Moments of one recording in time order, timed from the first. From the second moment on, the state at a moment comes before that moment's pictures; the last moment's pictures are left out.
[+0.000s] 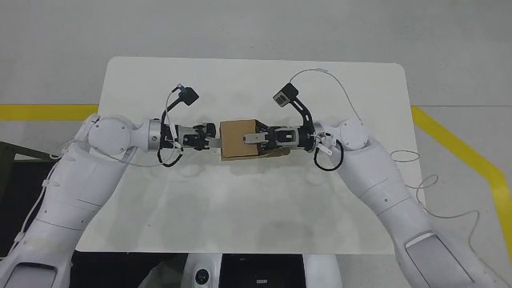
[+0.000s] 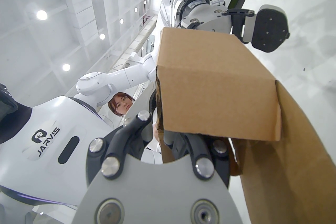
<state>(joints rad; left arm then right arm) 0.92 -0.92 -1.12 -1.44 -0.15 -0.43 -1.17 -0.74 -1.33 0.89 -1.04 0.67 -0.51 1.31</state>
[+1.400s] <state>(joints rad) 0.99 -0.90 -1.22 -1.49 0.13 -0.69 -0.87 -0.69 -1.36 0.84 -0.80 0.46 -0.48 1.17</state>
